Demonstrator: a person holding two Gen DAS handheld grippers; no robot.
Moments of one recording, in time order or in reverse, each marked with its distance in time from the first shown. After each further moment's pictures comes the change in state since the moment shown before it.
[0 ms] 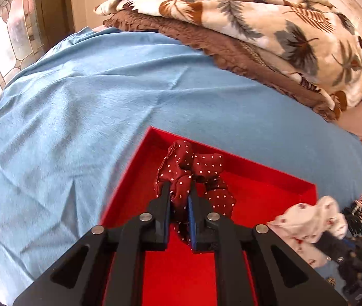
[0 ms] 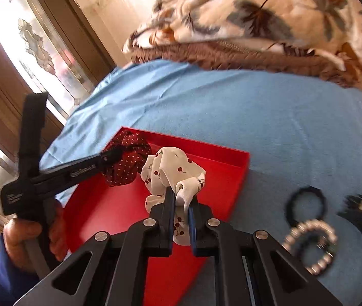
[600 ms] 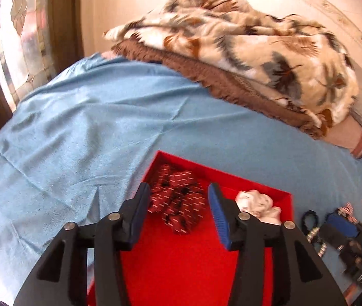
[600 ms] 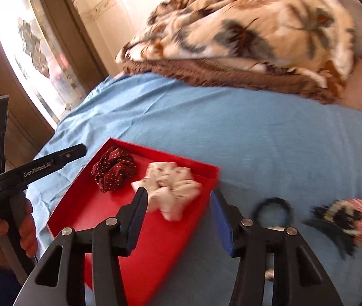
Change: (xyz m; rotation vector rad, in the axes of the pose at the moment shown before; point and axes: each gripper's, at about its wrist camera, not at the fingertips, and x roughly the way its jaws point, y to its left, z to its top) left arm -0.073 -0.016 -0.007 0.013 -0.144 -0.007; right arm -0.064 -0.023 0.001 -0.023 -0.089 -0.090
